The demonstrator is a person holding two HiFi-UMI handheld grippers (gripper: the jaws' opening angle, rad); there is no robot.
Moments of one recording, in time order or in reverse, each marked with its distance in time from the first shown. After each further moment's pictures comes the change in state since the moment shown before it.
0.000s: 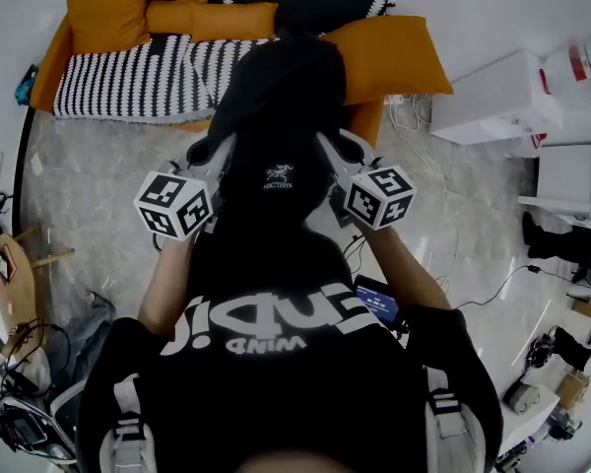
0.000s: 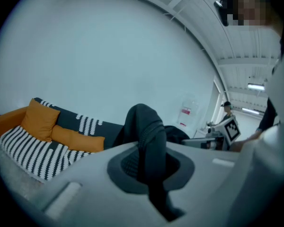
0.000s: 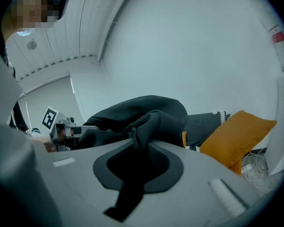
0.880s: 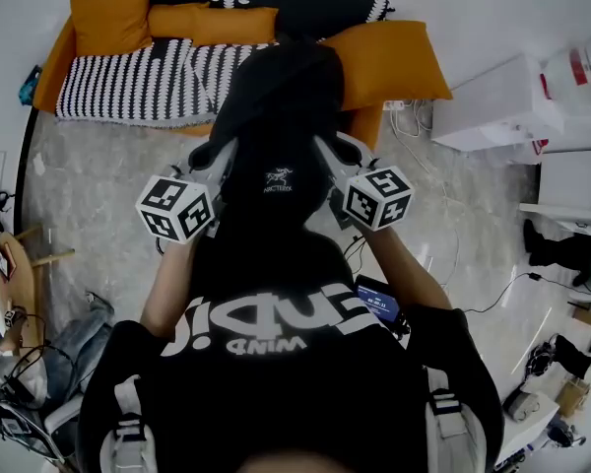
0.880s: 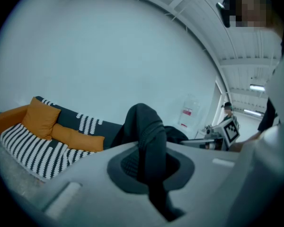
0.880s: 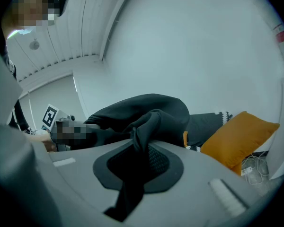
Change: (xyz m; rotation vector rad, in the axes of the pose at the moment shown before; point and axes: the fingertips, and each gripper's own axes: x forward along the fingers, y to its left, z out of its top) left arm 0.013 -0.013 -0.004 -0.016 -0.007 0.016; right arm -0.005 -0.013 -0.001 -0.019 0.023 0.032
